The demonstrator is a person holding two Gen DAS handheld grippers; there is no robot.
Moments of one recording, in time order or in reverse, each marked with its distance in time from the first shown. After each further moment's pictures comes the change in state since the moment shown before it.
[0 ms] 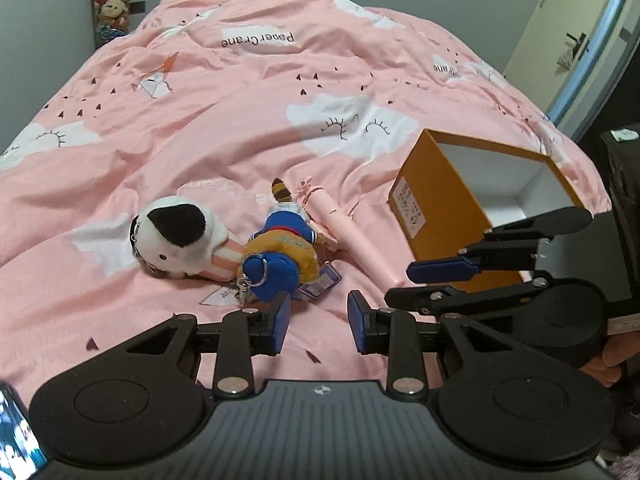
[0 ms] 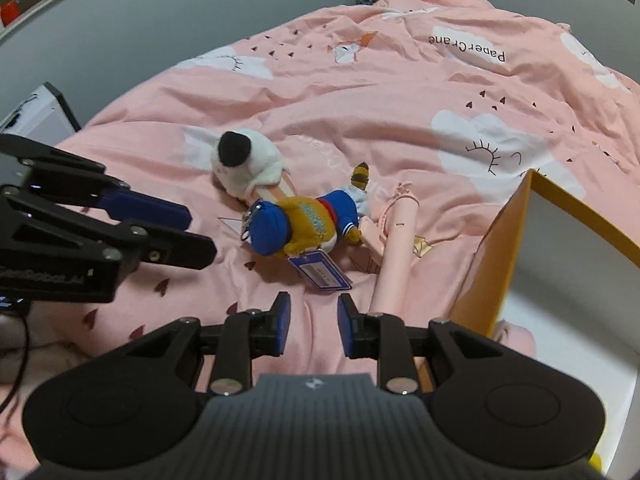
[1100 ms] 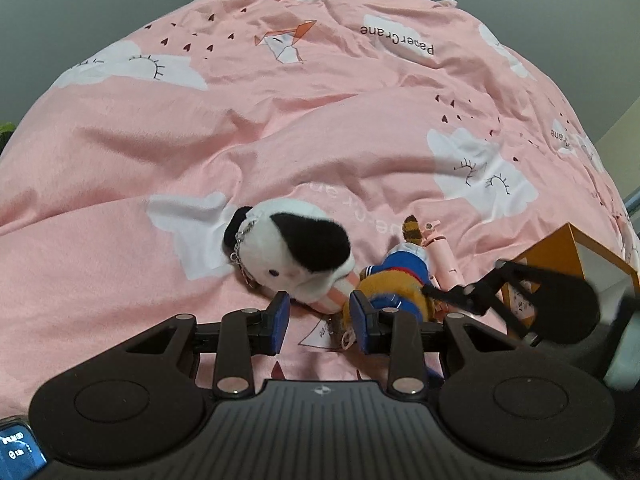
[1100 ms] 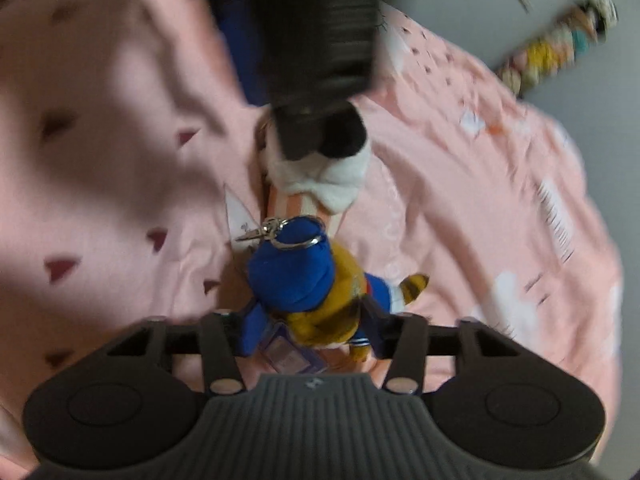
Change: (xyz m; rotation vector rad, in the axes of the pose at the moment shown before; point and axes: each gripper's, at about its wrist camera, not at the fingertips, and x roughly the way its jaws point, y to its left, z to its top) left arm 0.037 0.098 0.024 -0.363 0.017 0.125; right arm 0.106 0.066 0.041 -0.742 0.057 -0.153
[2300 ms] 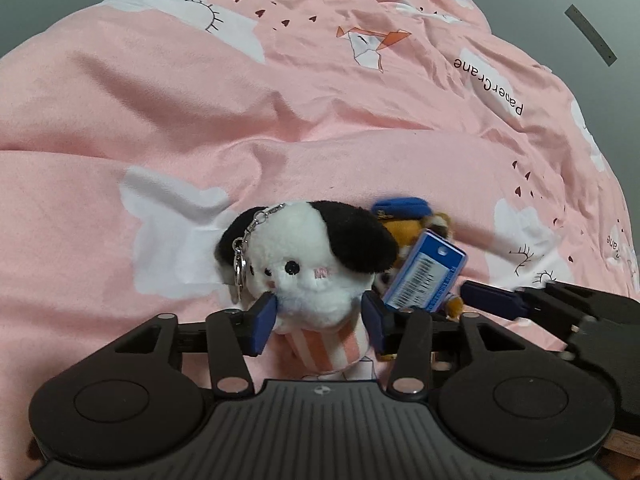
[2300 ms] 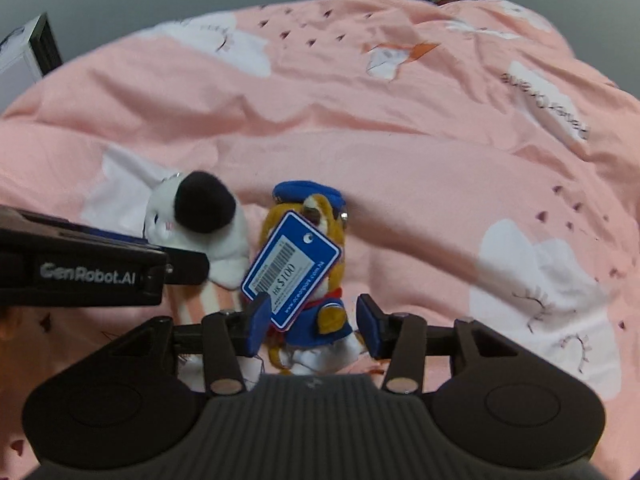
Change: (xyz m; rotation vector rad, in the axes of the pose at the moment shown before) left arm 0.072 0.004 0.025 -0.345 -0.044 0.076; right arm 0.054 -0.121 0.014 0.447 -0.006 0.188
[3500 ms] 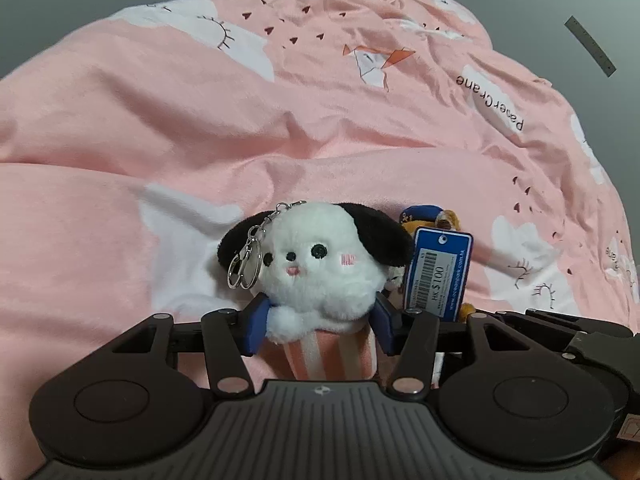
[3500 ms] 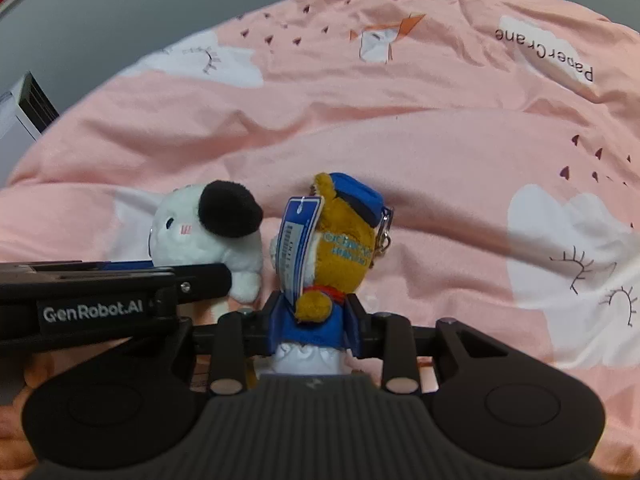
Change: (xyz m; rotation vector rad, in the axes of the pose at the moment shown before) left arm -0.015 0.010 0.003 -0.012 -0.046 0.000; right arm -0.007 -0.012 0.002 0.209 -0.008 0.100
